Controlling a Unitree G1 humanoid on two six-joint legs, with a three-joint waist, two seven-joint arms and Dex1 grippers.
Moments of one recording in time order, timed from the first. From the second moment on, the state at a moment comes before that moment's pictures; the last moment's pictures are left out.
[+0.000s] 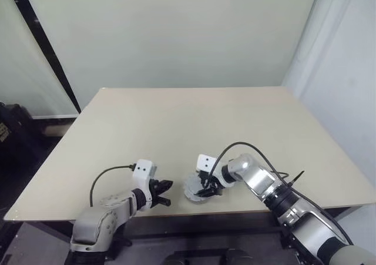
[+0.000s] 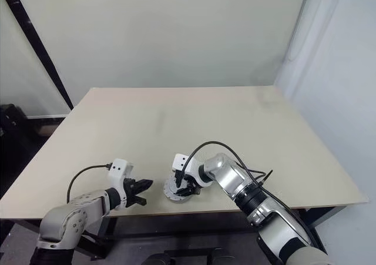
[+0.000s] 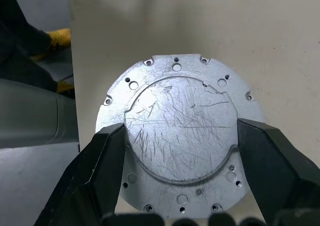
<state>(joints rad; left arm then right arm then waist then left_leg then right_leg) -0.02 0.40 0.05 -0.31 -0.52 0.95 -0.39 -0.67 -0.26 0.63 0.32 -0.10 0.55 1.01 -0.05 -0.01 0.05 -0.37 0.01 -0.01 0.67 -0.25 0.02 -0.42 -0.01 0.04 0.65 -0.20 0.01</state>
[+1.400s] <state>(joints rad) -0.03 0.40 0.03 -0.28 -0.50 0.92 -0.39 -0.70 -0.21 0.66 0.25 -0.11 0.85 0.95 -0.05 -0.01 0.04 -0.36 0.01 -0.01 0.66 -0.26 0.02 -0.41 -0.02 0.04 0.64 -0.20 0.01</state>
